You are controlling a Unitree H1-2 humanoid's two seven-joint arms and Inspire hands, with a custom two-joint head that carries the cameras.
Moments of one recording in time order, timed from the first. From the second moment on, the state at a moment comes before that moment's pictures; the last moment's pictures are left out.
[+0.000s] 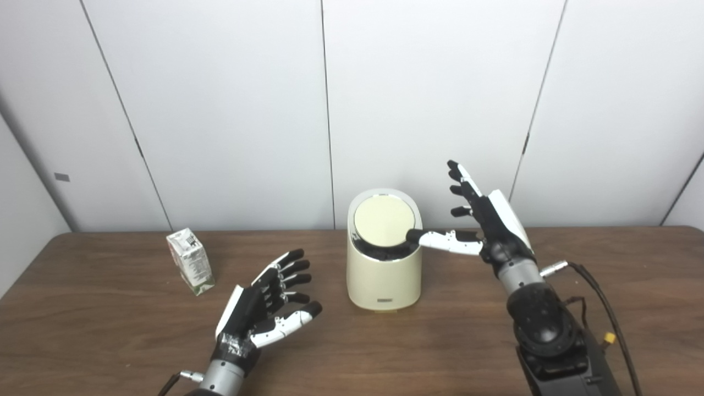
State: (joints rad) left arm -0.19 0.11 -0.01 0.03 -0.08 -0.07 -0.17; right arm -0.54 -0.15 0.13 -0.08 -0.50 0.40 0.09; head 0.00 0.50
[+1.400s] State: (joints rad) left arm -0.20 0.08 -0.03 0.04 -0.06 -0.09 -0.16; right arm -0.73 -0.19 0.33 0.17 -0.73 0.43 0.08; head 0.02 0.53
